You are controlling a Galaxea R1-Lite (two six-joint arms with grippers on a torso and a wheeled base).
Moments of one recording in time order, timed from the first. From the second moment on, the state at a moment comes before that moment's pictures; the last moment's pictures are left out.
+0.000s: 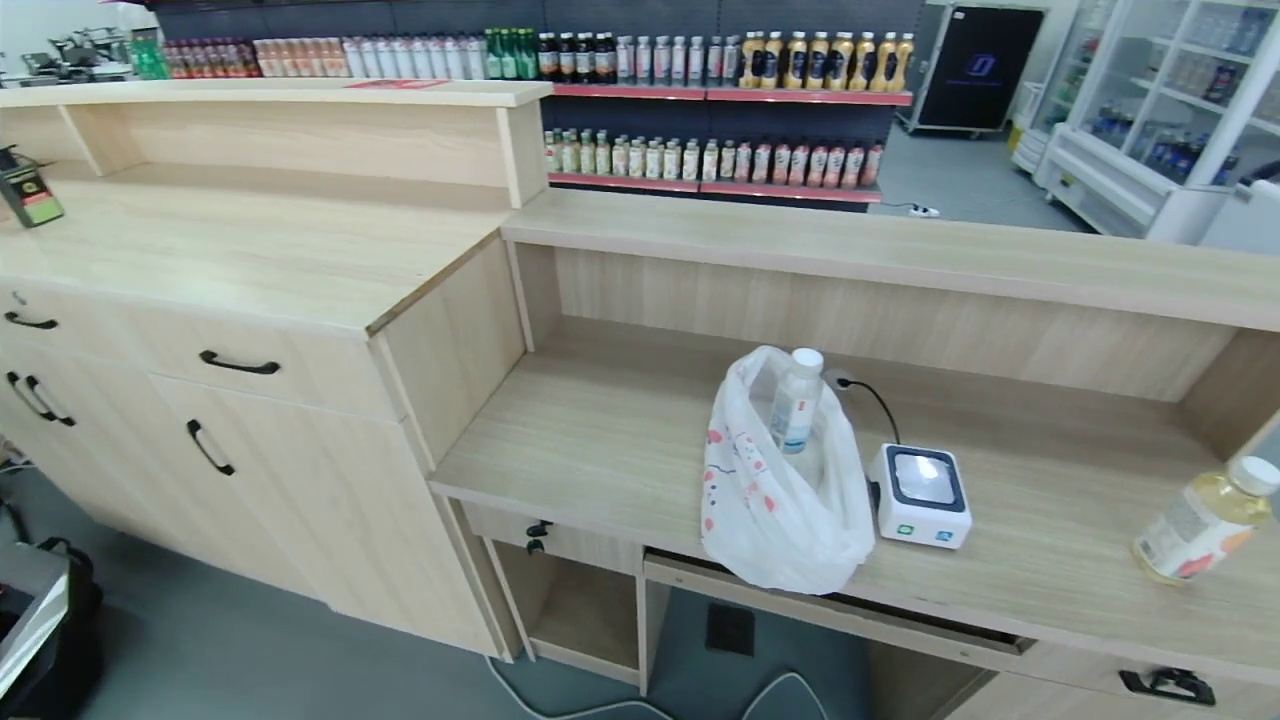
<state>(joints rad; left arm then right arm) 0.00 0.00 0.00 0.00 0.01 0.01 -0.64 1.50 -0.48 -0.84 0.02 -0.25</state>
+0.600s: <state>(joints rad) 0.00 0.00 0.00 0.00 0.01 0.01 -0.73 1.87 -0.65 -0.93 0.33 -0.27</state>
